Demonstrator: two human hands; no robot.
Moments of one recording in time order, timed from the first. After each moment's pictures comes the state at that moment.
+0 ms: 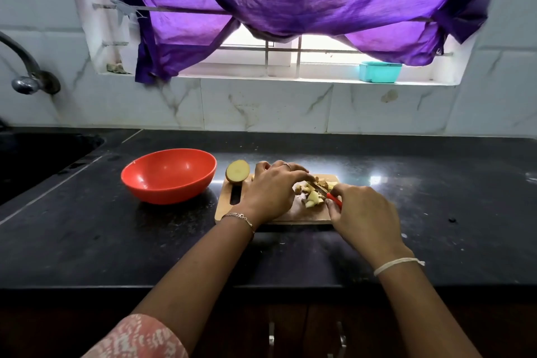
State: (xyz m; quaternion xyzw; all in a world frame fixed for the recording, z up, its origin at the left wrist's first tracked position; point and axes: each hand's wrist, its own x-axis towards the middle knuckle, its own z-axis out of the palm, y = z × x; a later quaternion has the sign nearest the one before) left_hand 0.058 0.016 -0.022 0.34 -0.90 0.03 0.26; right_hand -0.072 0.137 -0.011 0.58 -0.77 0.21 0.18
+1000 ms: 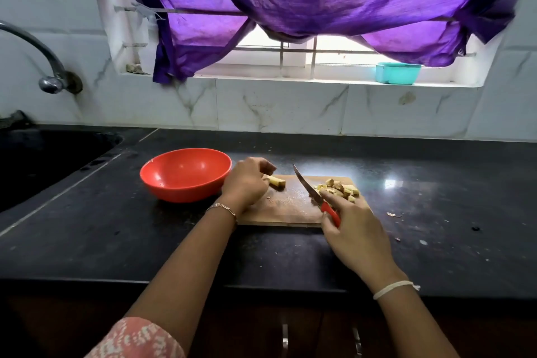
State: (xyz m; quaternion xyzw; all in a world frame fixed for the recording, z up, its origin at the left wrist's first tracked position) left_hand 0.109 -0.022 -0.017 0.51 -0.78 -0.18 0.32; right_hand -0.038 0.141 -0.024 0.59 -0.74 0.32 0.02
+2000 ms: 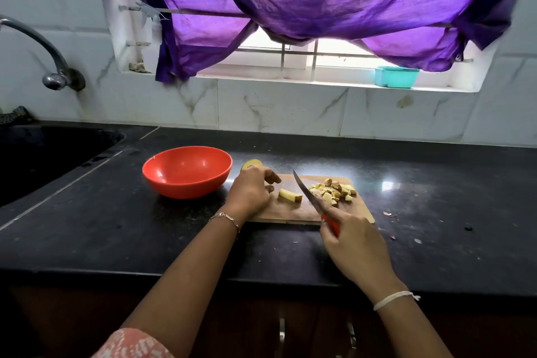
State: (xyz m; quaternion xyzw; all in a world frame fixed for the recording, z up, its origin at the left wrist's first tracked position) left_hand 0.108 -0.002 -0.027 0.49 -0.80 -0.17 0.30; right_hand -0.038 0.152 -0.035 0.60 -0.74 0.30 0.01
